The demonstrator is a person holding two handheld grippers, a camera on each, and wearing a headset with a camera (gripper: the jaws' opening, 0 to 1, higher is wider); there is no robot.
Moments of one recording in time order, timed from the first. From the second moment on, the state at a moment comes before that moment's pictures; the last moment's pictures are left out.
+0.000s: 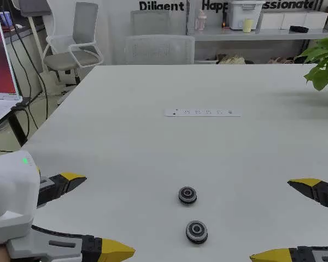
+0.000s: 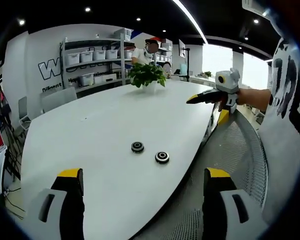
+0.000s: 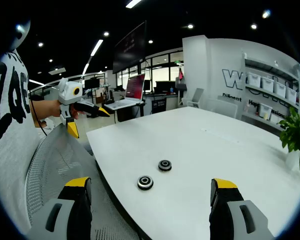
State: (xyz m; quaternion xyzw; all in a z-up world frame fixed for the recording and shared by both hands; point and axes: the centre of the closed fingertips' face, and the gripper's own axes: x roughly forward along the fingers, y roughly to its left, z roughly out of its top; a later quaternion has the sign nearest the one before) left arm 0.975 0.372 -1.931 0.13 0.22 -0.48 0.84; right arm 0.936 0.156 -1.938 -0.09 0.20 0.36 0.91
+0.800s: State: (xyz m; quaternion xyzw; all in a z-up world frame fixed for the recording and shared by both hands) left arm 0.975 0.376 -1.937 0.13 0.23 -0.48 0.84; right arm 0.937 0.158 -1.943 -0.12 0.21 0.37 0.90
